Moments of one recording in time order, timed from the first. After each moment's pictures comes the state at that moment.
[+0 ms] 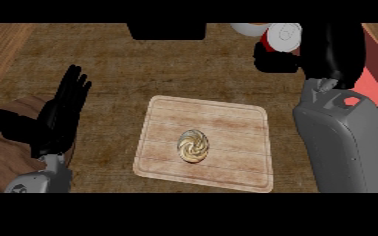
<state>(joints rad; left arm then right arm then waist) -0.11 0.11 0.08 -1.66 0.12 0.09 0.22 -0.71 -0.15 0.07 -1.68 1.10 0.17 0.77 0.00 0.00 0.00</state>
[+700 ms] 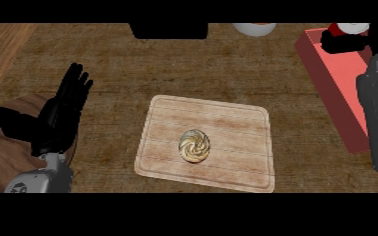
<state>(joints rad) -0.12 0.11 0.08 -1.66 0.11 0.08 0.23 -0.71 -0.41 -0.17 -1.28 1.09 -0.02 0.47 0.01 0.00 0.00</state>
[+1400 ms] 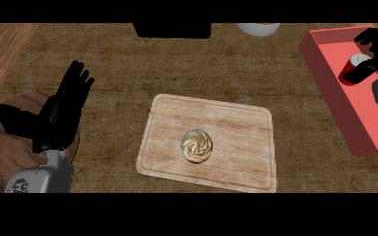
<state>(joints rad) -0.14 0.11 0.09 -1.64 0.12 0.07 0.21 -0.77 -0.55 -0.20 -0.72 1.13 0.05 0.29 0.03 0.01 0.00</state>
